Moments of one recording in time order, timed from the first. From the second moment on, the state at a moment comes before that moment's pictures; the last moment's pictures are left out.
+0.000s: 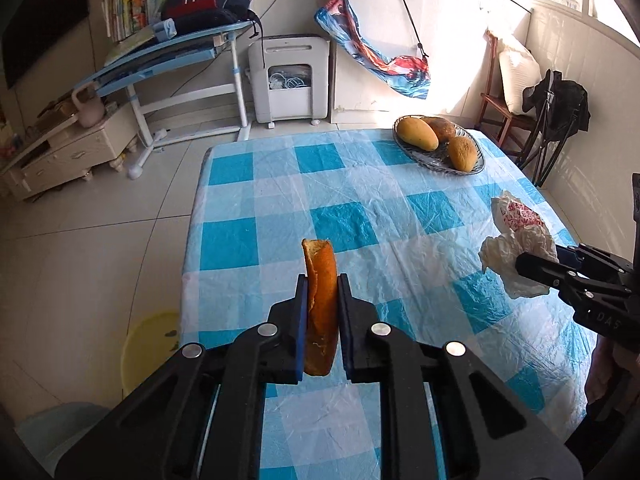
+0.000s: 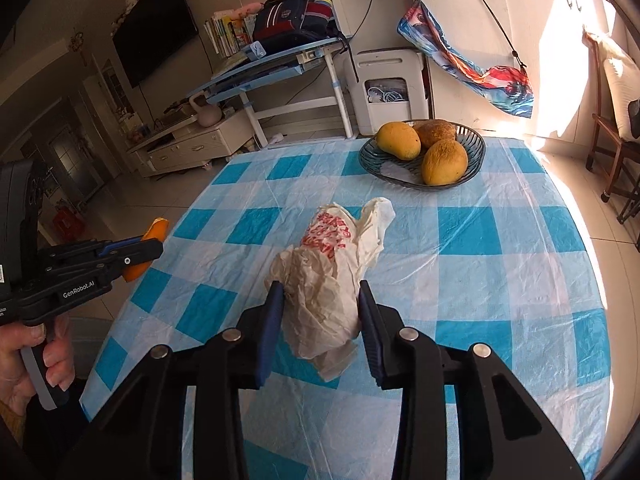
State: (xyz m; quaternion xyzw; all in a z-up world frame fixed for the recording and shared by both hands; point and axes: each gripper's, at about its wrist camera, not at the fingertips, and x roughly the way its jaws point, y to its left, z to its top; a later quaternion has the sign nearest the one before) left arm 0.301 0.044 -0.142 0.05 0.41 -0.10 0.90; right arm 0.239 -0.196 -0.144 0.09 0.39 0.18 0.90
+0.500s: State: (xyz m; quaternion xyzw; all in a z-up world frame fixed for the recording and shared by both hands) left arm 0.266 0.146 -0.118 -0.03 0.38 -0.04 0.92; right arm 0.191 -0.167 -0.146 0.08 0.39 0.20 0.89
